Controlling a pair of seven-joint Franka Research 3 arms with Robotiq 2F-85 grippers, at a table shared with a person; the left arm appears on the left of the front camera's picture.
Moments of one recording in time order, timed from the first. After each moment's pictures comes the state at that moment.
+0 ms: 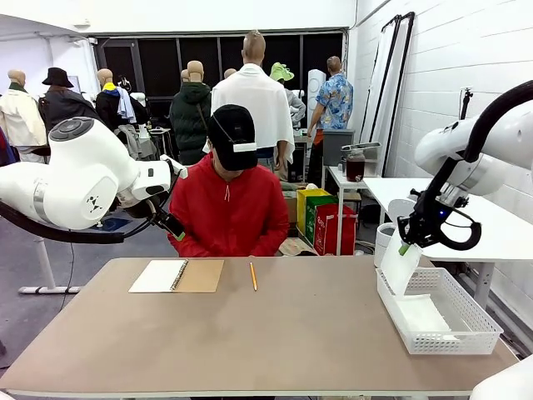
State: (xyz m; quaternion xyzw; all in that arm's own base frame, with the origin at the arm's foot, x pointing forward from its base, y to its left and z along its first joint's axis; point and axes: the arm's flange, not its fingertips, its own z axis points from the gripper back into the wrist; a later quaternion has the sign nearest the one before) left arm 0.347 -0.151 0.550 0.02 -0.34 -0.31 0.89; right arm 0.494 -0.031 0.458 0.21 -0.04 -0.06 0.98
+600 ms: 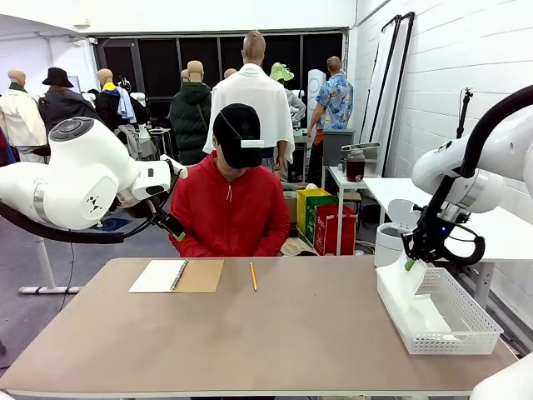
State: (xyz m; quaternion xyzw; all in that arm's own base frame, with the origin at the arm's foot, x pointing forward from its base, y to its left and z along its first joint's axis) left arm 0.347 -0.151 0.550 0.02 -0.34 -0.31 0.89; right arm 0.497 -0.042 0.421 0.18 -0.03 -0.06 0.98
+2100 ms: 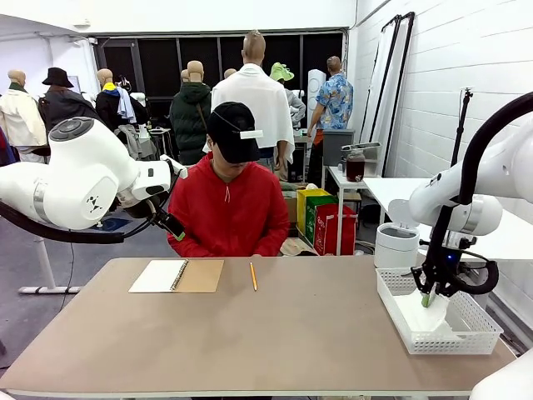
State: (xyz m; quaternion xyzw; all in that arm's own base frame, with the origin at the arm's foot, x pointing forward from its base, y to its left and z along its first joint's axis) left arm 0.347 -0.151 0.550 0.02 -0.34 -0.31 0.89; right arm 0.475 -0.051 0.349 0.08 0.07 -0.11 0.99
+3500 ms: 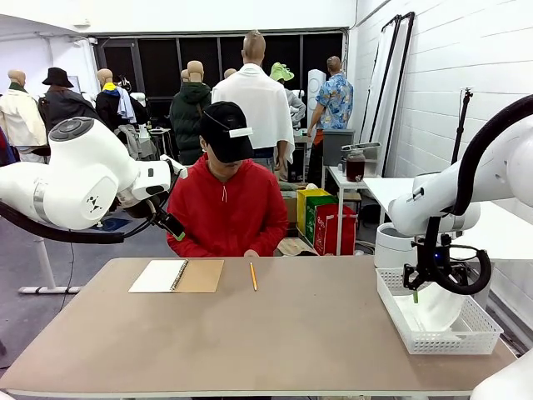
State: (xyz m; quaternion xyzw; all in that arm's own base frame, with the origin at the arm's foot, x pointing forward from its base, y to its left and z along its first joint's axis) left arm 0.347 -0.151 0.550 0.02 -0.34 -0.31 0.89; right arm 0.478 -0.020 0.354 -0.06 0.07 -0.13 0.99
